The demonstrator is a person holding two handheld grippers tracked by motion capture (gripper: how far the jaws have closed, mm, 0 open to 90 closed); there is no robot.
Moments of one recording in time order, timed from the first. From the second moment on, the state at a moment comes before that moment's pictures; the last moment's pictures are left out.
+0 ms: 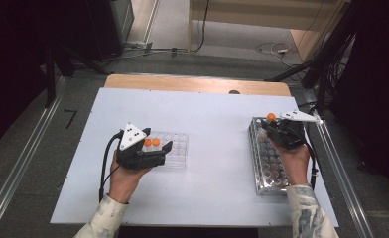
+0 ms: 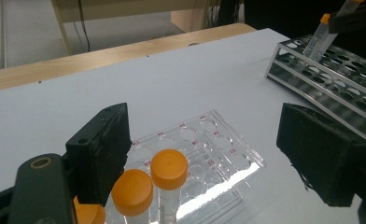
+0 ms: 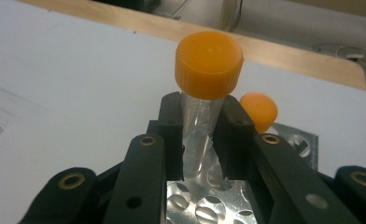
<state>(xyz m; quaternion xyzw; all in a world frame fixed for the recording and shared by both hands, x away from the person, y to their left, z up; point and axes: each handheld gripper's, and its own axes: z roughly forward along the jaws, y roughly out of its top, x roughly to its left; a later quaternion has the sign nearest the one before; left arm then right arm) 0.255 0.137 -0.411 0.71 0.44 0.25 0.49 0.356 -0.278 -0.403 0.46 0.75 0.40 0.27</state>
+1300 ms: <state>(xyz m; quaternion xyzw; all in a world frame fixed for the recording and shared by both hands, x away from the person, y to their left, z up) 0.236 0.095 -0.407 0.73 0.38 0.20 0.53 0.278 -0.148 -0.420 0.27 0.86 0.42 0.14</state>
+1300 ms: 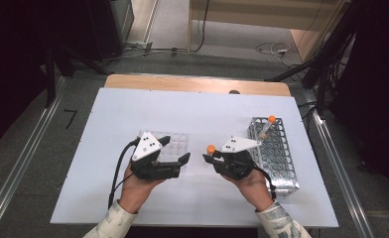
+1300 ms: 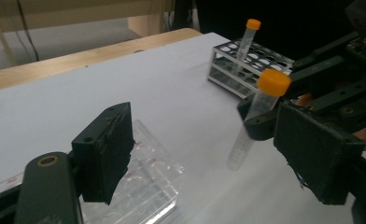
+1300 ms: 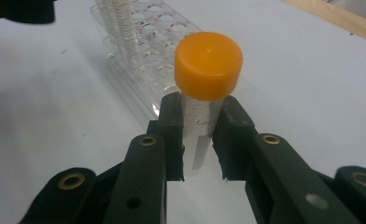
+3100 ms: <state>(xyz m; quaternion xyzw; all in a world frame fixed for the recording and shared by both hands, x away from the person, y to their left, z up) 0.241 0.099 -0.398 0.73 0.36 0.17 0.55 0.270 -0.146 -0.430 0.27 0.86 0.42 0.10</state>
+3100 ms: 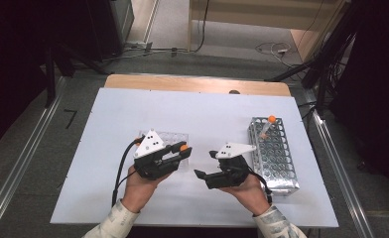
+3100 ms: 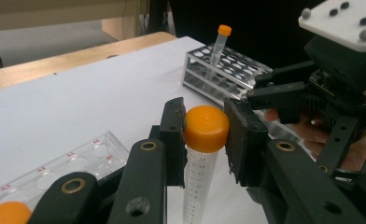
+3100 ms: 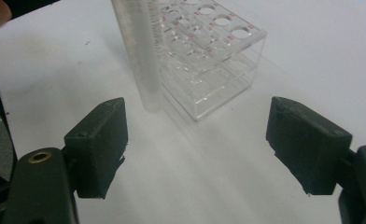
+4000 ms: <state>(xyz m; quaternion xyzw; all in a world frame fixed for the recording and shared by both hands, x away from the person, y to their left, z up) 0.264 0.138 -0.392 0.70 0.41 0.24 0.54 0.274 -0.150 -0.433 0.29 0.86 0.41 0.11</state>
